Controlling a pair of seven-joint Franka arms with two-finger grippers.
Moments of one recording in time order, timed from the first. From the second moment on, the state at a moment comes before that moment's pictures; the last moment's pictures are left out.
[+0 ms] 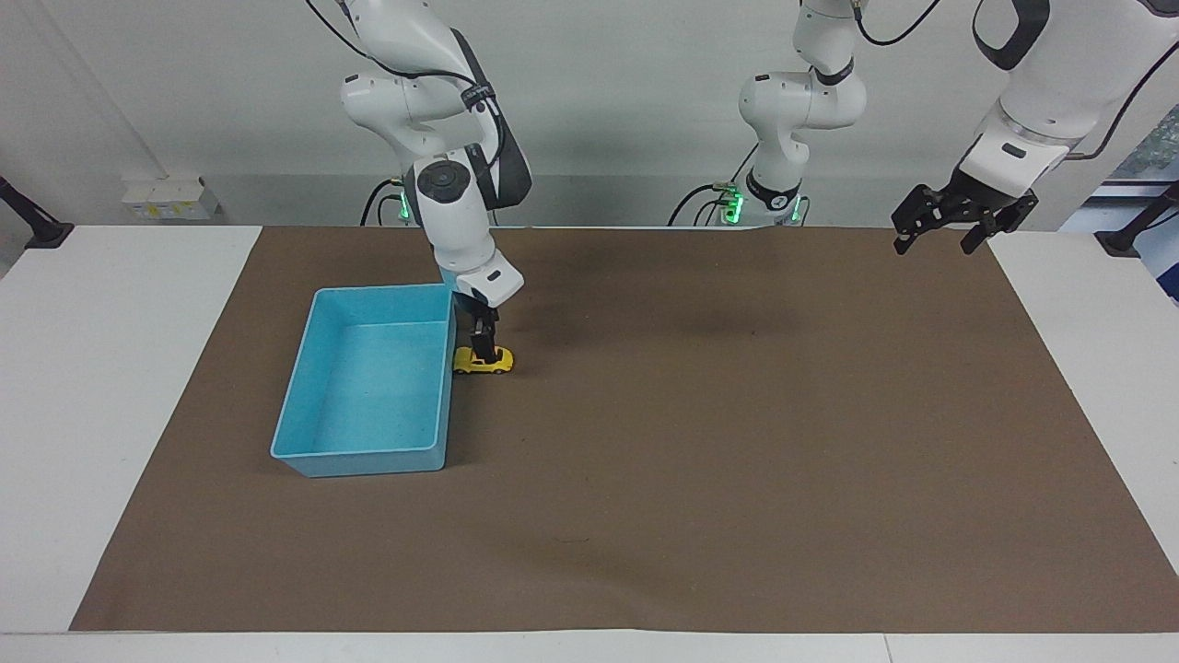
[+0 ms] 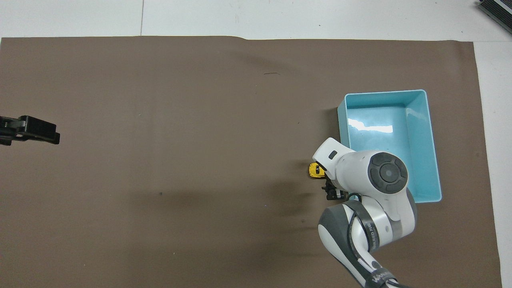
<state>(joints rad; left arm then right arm) -0.10 -0.02 0.05 -1.58 -0.02 1.52 0.00 0.23 0.06 0.13 -2.32 0.02 2.46 -1.30</state>
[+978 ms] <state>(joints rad) -0.10 -0.02 0.05 -1.58 -0.02 1.52 0.00 0.24 0.10 0.13 -2.30 -0.05 2.52 -1.29</state>
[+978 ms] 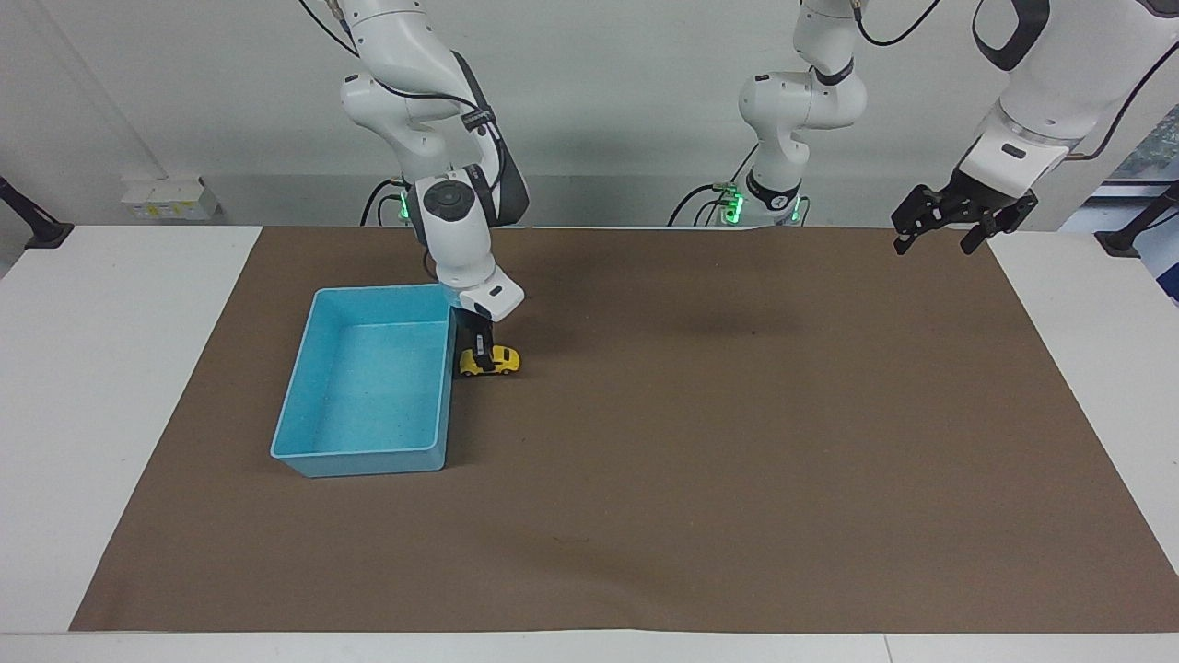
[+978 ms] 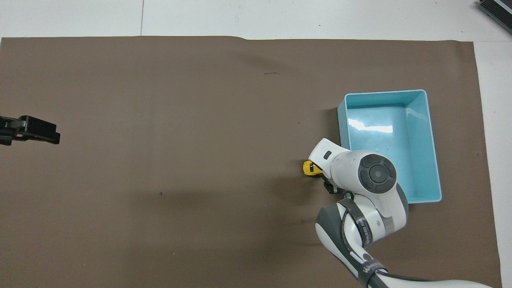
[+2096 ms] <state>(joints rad) -0.10 -0.02 0.05 -1.58 -0.02 1.52 0.00 -0.01 0.01 0.10 -2.11 -0.04 2.12 -1.62</state>
